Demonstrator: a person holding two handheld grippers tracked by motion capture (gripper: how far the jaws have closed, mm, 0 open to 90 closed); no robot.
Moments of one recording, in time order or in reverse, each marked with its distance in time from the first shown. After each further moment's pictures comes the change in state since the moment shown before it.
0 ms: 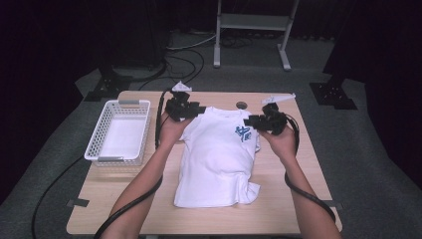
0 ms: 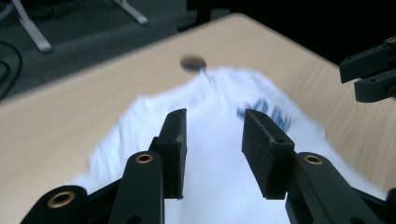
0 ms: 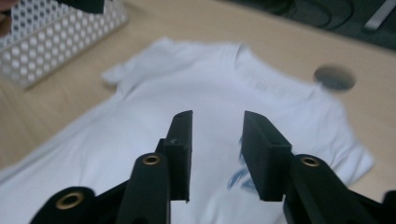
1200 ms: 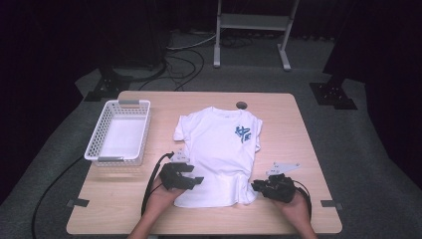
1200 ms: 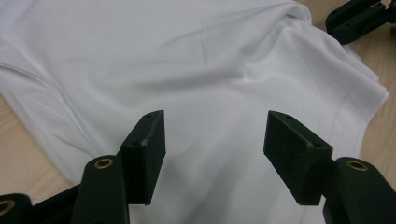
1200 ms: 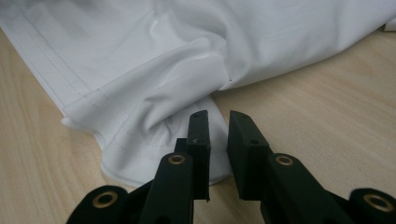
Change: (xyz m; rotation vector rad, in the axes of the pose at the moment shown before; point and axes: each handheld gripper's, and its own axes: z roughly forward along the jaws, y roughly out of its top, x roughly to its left) left arm -0.086 -0.138 -0.033 0.163 -0.121 0.063; right arm 0.063 -0.163 -0.027 0.119 0.063 -0.081
